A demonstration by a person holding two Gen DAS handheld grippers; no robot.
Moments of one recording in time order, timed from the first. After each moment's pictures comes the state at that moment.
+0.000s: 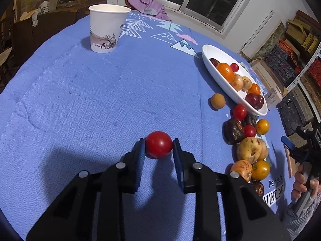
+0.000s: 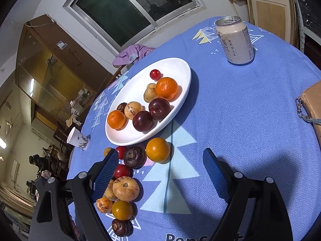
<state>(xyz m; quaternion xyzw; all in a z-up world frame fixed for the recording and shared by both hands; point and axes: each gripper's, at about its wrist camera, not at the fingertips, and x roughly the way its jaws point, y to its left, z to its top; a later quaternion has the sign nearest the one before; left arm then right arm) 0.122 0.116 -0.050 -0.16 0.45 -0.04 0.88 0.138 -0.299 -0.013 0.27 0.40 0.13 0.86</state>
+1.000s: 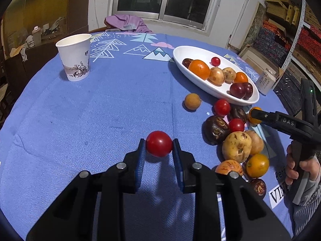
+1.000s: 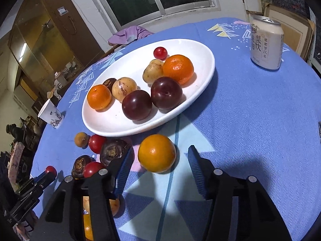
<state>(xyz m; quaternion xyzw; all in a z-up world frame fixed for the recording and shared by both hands) 0.119 0.065 -0.038 -0.06 0.41 -0.06 0.91 0.176 -0.237 -0.047 0.14 0.43 0.10 0.89</state>
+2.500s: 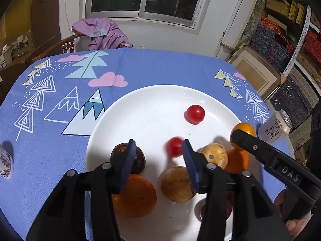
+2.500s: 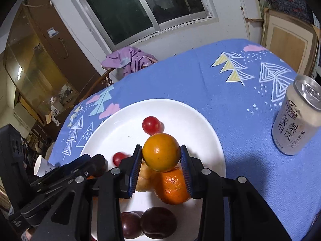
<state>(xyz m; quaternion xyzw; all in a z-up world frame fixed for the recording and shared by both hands) 0.349 -0.061 -0.008 -0.06 0.42 -0.10 0.90 0.315 -0.261 -0.008 0.18 0.40 0.10 0.89</state>
